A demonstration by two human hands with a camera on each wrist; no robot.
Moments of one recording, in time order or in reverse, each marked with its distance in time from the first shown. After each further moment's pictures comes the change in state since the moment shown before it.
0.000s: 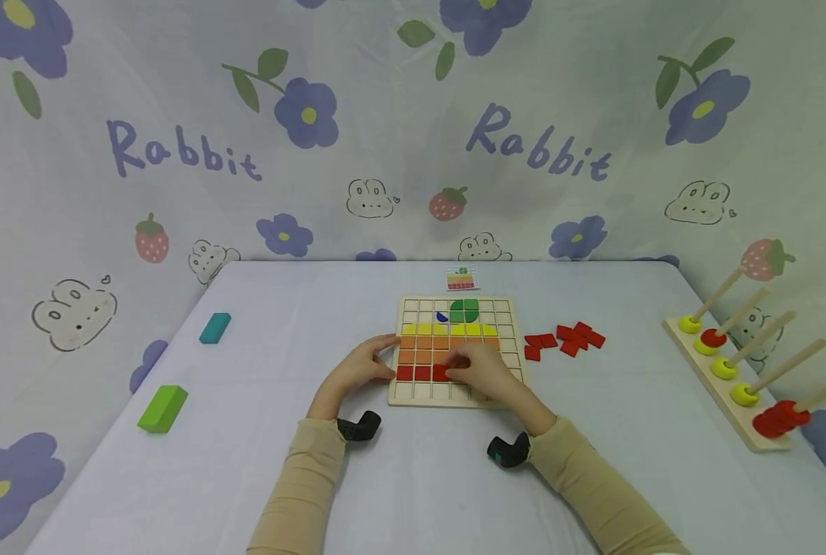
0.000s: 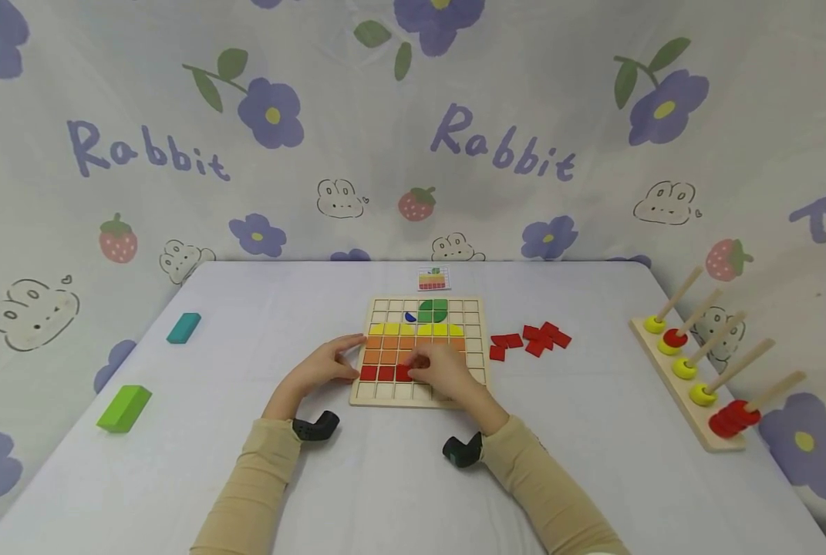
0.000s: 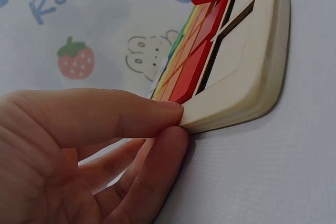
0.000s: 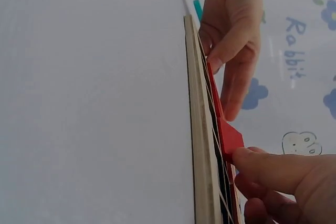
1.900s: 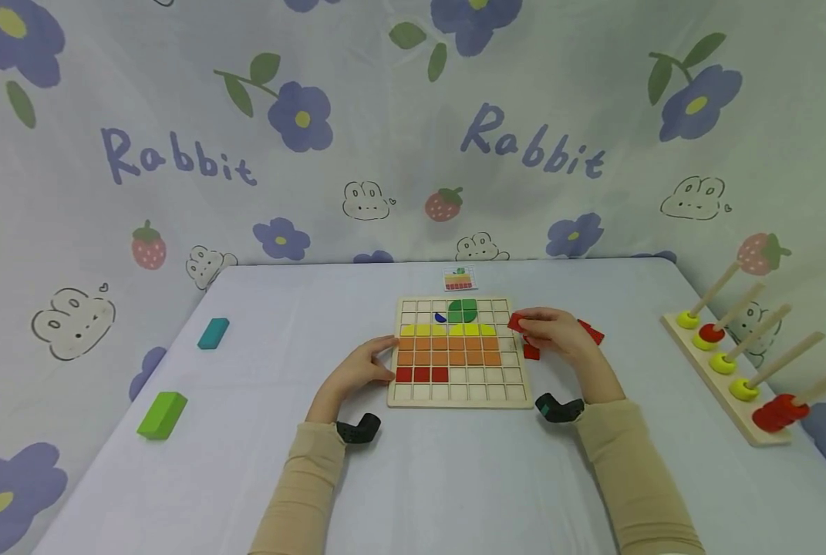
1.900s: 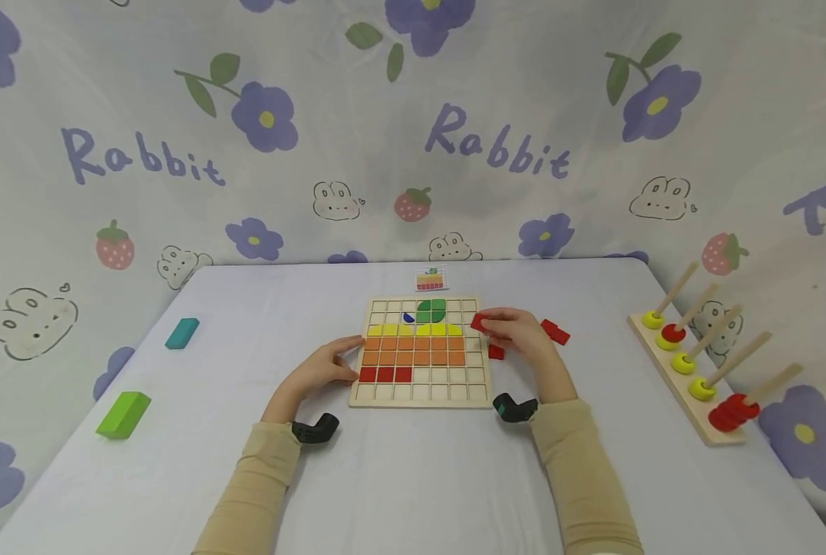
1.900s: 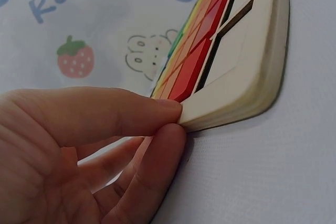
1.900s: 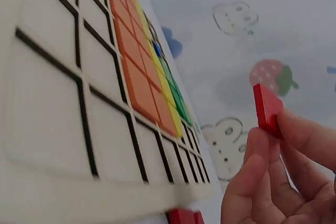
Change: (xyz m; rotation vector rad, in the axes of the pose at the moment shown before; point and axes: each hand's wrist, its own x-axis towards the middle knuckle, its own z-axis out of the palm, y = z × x) left_hand 0.004 -0.005 0.000 0.042 0.024 -0.013; right_hand -0.008 0.056 -0.110 0.665 0.072 0.347
